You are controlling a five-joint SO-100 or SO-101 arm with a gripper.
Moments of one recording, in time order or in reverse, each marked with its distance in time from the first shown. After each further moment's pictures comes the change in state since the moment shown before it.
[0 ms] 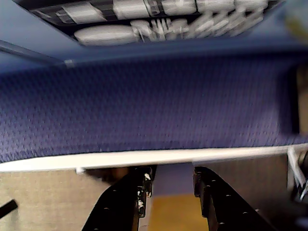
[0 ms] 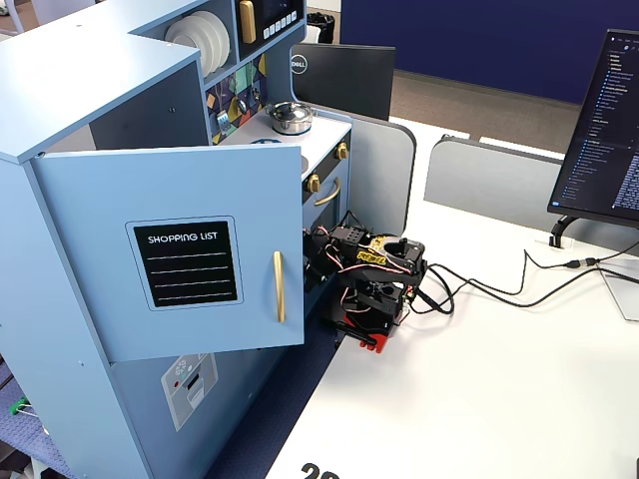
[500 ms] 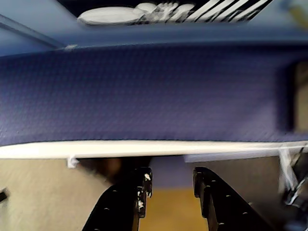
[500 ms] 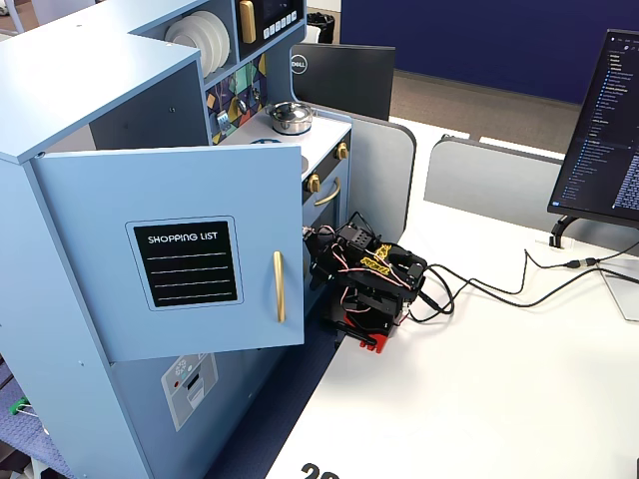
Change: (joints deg) arm 5.5 14.9 0.1 20.3 -7.7
